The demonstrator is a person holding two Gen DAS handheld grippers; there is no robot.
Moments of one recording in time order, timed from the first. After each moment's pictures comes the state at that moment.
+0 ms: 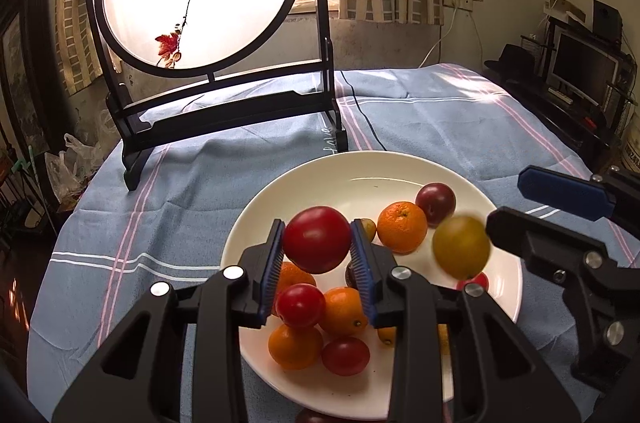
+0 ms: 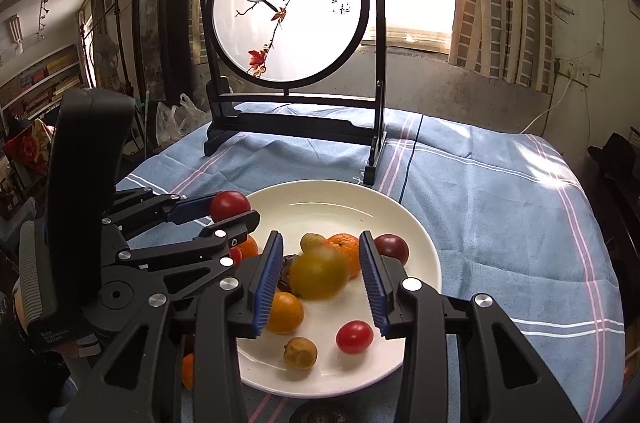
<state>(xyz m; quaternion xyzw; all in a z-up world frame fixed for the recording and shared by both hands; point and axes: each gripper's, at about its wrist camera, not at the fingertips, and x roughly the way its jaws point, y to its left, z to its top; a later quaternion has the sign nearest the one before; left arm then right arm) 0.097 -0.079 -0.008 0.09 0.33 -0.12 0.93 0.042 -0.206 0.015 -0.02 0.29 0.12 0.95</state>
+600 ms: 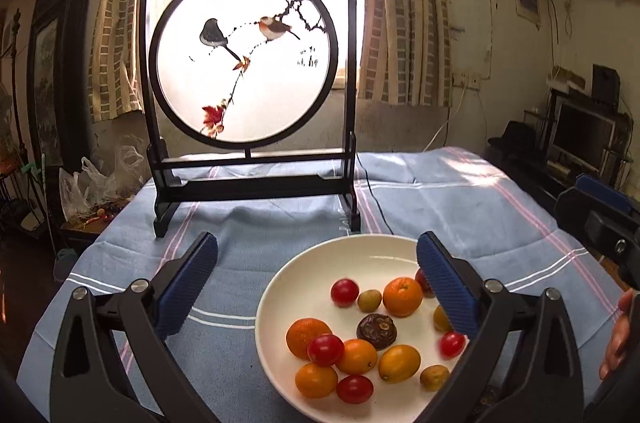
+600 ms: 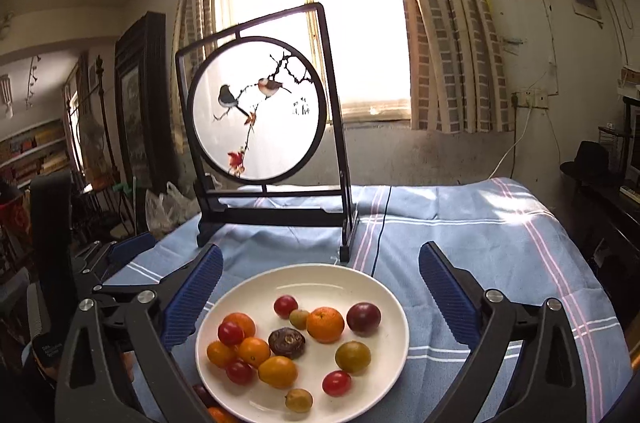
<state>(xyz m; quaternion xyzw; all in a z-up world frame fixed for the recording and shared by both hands) 0.061 -0.045 0.047 0.03 0.19 -0.11 0.97 0.001 -0.239 0.061 0.05 0.15 0.08 0.98</state>
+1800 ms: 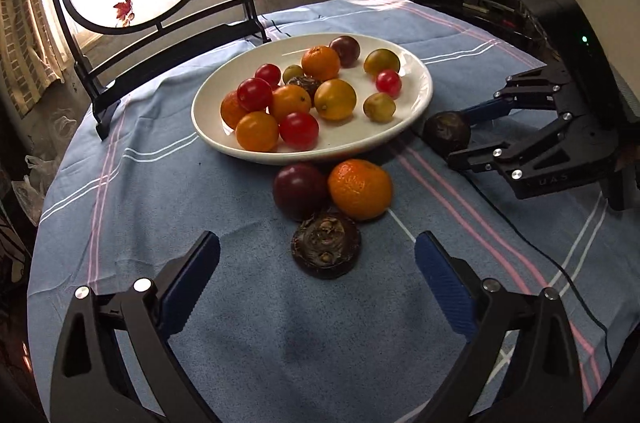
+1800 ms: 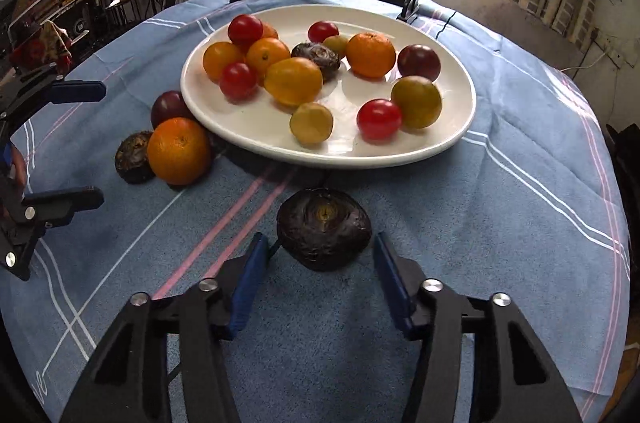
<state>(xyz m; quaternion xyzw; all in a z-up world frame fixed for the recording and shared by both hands) -0.031 -0.024 -0.068 0.18 0.38 -0.25 0.87 -0.021 -0.207 -0.087 -0.12 0.45 0.15 0.87</state>
